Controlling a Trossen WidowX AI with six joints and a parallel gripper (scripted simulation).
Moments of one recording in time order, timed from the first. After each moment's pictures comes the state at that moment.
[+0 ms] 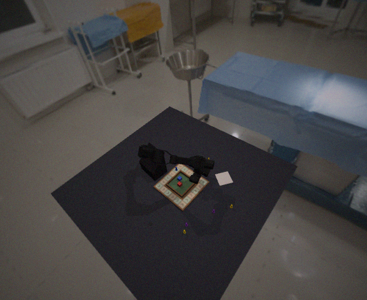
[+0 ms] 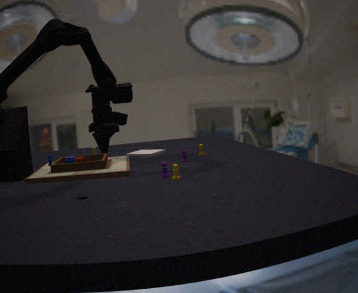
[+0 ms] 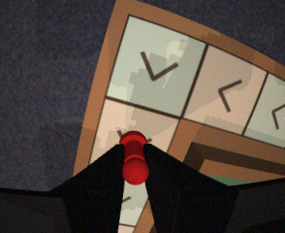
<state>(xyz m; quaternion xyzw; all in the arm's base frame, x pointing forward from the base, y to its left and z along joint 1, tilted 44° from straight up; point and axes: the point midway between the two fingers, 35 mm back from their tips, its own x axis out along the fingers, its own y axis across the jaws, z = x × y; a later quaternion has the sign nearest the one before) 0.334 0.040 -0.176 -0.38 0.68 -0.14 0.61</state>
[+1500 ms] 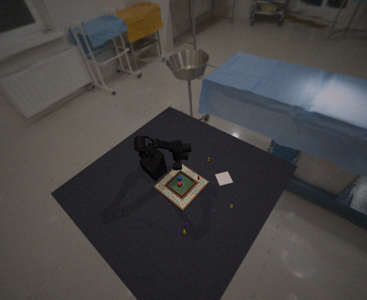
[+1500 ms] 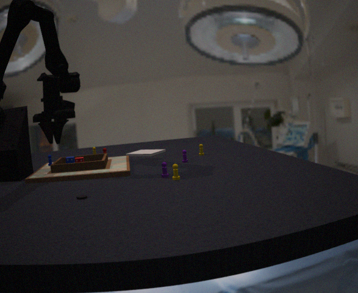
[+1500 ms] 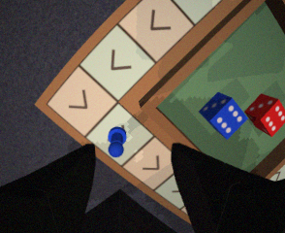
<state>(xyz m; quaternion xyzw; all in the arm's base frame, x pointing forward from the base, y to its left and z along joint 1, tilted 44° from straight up) 0.175 0.038 -0.107 -0.52 0.70 0.03 0.49</state>
